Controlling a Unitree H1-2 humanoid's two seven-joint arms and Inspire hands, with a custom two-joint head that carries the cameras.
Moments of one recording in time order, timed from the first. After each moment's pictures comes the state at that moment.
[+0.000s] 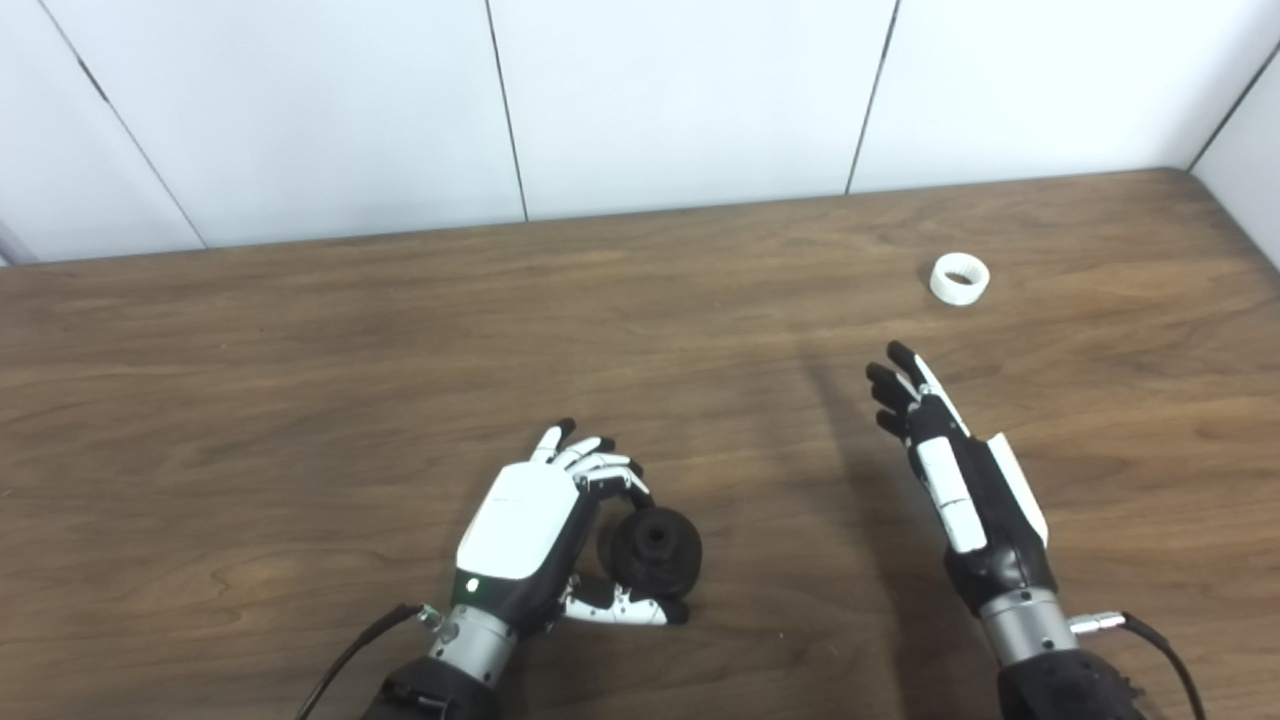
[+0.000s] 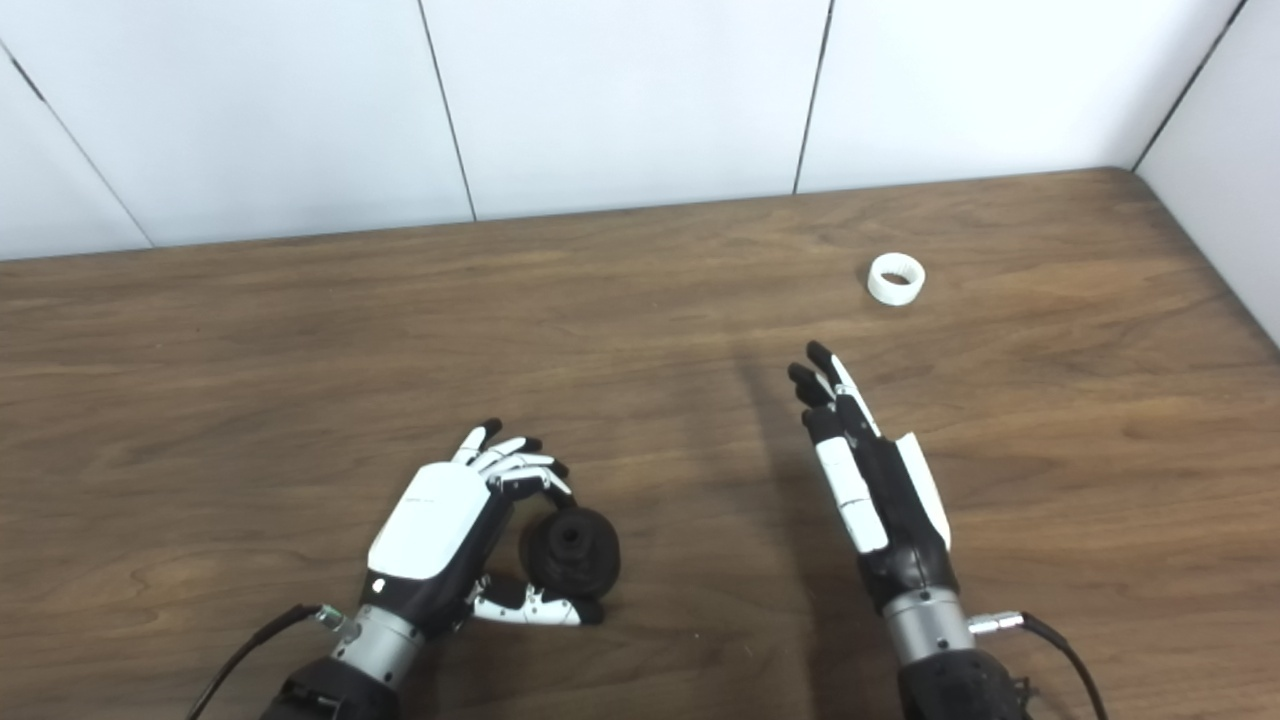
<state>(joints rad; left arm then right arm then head) 0.06 0.17 -0.45 -0.23 0.94 -0.01 -0.05 0.25 -0.14 0.06 -0.49 -0.07 0.19 -0.05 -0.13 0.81</state>
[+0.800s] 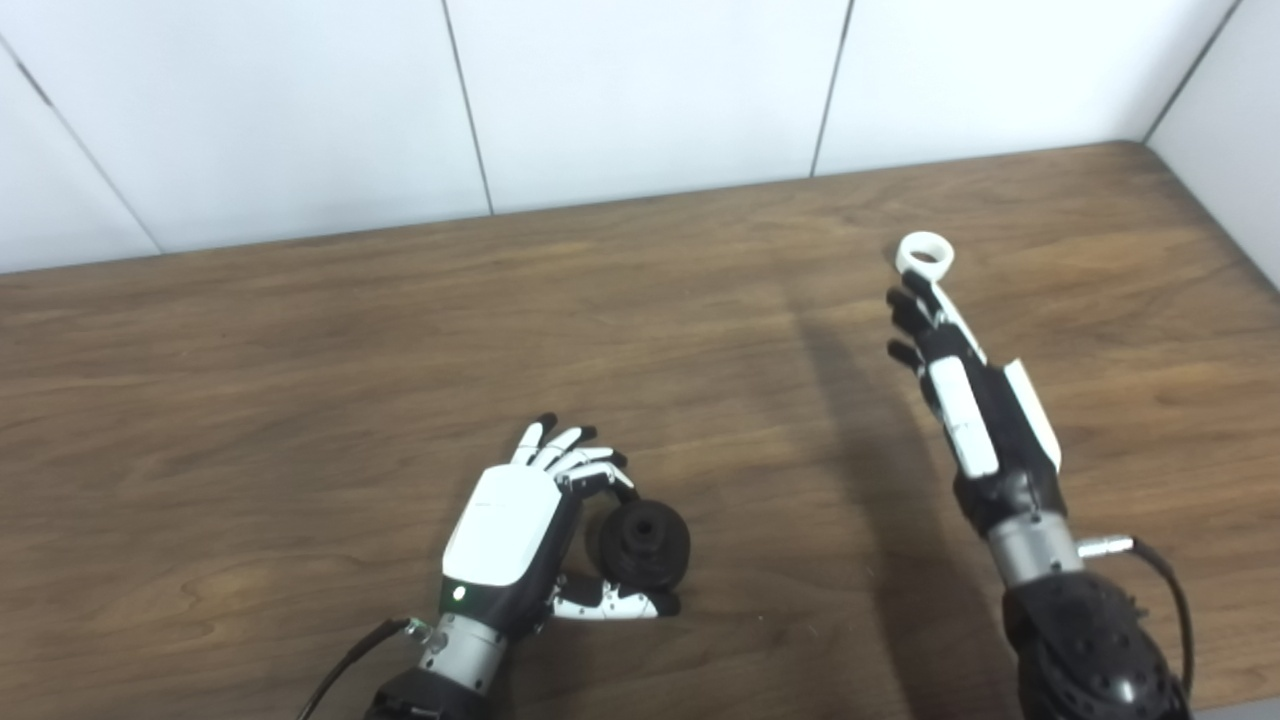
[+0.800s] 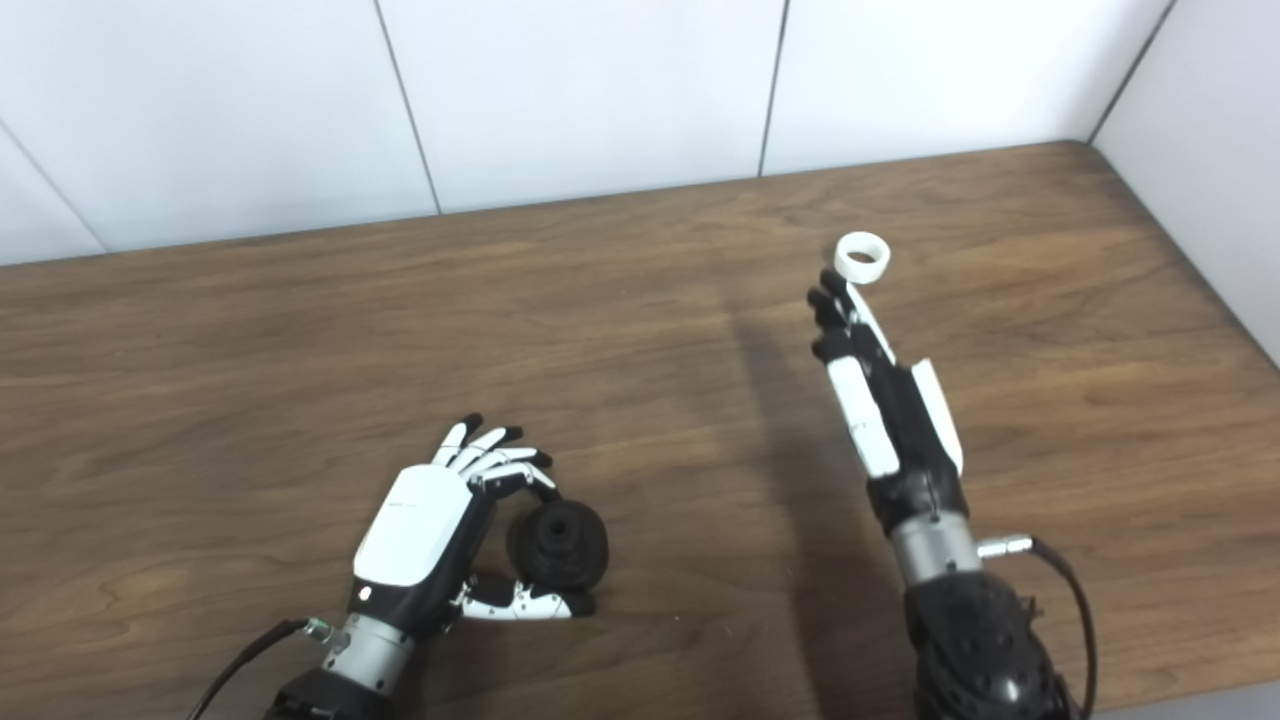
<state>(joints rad) 0.06 0.17 -0.48 -0.18 0.94 -0.03 0.03 0.14 -0.16 -0.06 -0.53 -0.09 0.27 -0.05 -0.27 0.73</state>
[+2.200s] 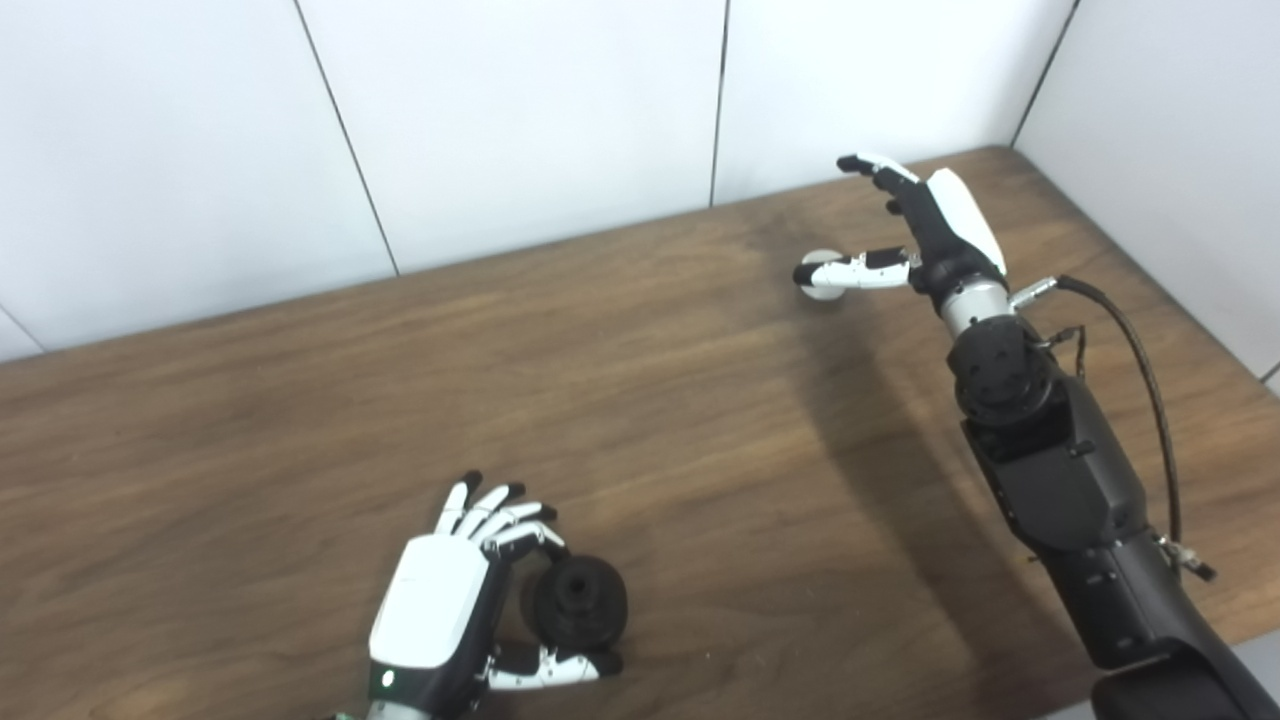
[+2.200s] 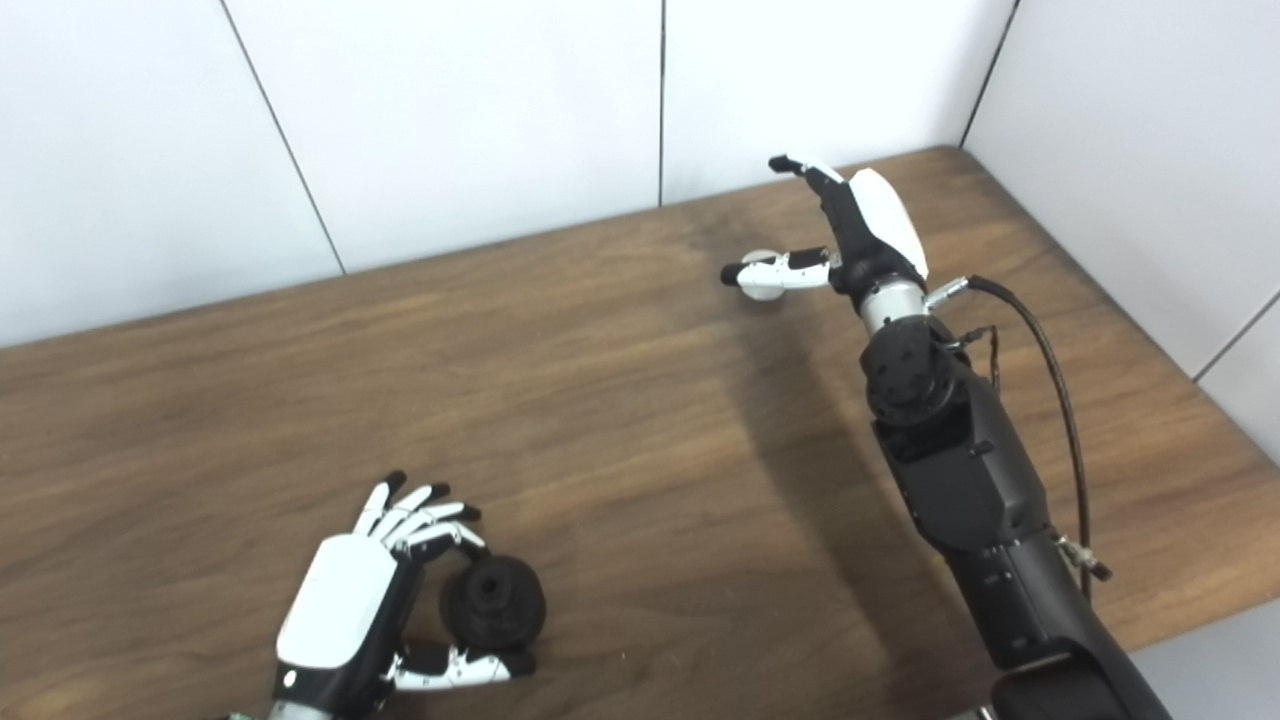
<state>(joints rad) 0.06 0.20 -0.47 -0.14 0.94 -0.10 0.08 -0.33 -0.46 -0.06 -0.04 -0.46 0.40 0.01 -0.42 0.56</state>
